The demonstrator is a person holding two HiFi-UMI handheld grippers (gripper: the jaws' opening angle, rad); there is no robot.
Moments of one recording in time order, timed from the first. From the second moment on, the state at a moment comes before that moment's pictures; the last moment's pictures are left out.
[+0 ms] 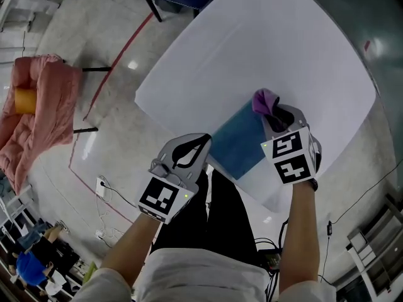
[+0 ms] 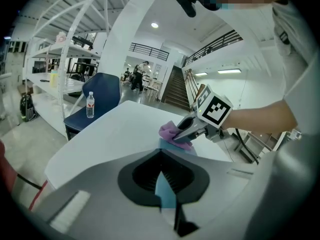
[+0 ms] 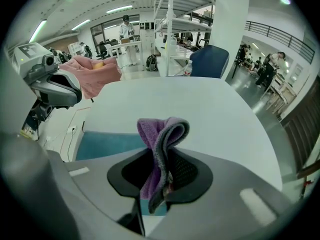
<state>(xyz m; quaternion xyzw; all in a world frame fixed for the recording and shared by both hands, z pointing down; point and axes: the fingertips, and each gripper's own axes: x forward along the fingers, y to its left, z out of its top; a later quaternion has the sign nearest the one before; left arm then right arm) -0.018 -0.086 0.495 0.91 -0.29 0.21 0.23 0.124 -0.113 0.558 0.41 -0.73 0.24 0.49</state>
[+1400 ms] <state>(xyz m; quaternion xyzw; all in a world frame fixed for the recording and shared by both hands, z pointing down) -0.054 -0.074 0.499 0.90 -0.31 0.20 0.24 0.080 -0.087 0.576 0.38 -0.72 0.25 0.53</state>
